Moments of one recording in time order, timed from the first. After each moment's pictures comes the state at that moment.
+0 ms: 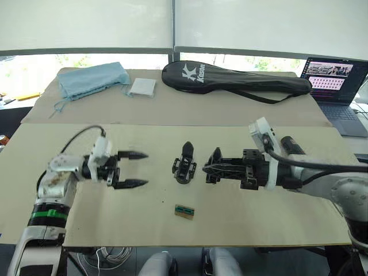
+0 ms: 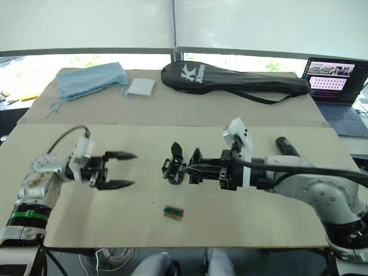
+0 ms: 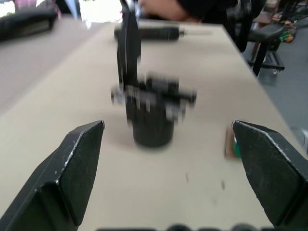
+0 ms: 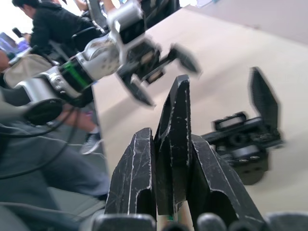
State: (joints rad) left arm -0.45 0.69 0.00 0.40 -0.43 0.00 -1.58; right arm -0.43 -0.86 0.01 -0.52 1.24 0.88 0.58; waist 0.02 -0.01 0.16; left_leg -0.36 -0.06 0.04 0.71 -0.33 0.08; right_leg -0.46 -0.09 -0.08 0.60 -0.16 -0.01
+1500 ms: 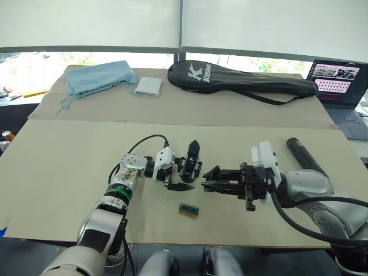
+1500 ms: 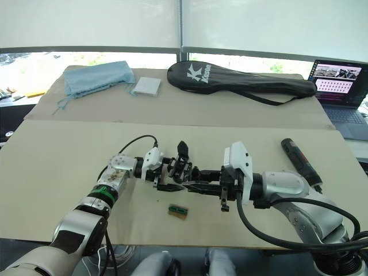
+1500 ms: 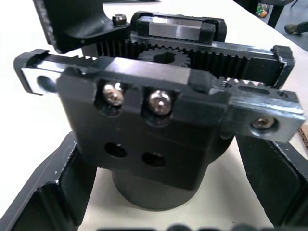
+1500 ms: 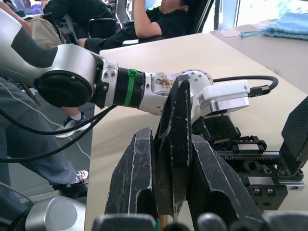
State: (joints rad) left arm -0.81 0.26 -0.14 1.00 -0.12 -0.39 -1.47; right arm -0.25 -0.76 0.03 -0.61 0.81 0.60 0.87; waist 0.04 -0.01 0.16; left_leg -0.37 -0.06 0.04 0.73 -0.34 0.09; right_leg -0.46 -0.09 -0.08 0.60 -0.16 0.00
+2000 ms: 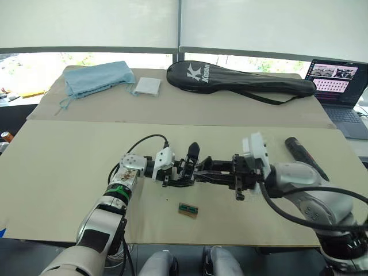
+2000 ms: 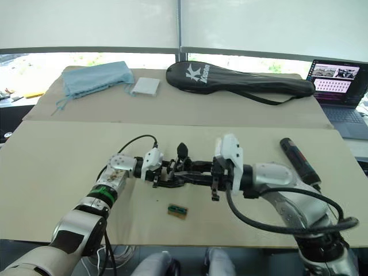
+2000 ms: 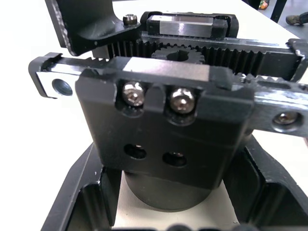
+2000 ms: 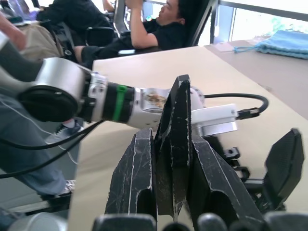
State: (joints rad) left arm -0.80 0.27 -0.14 0.99 -0.10 -0.41 -1.46; right arm -0.39 -0.65 0.13 -0.51 0.69 0.59 0.86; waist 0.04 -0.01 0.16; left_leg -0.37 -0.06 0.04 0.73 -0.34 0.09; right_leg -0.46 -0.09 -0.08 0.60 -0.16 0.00
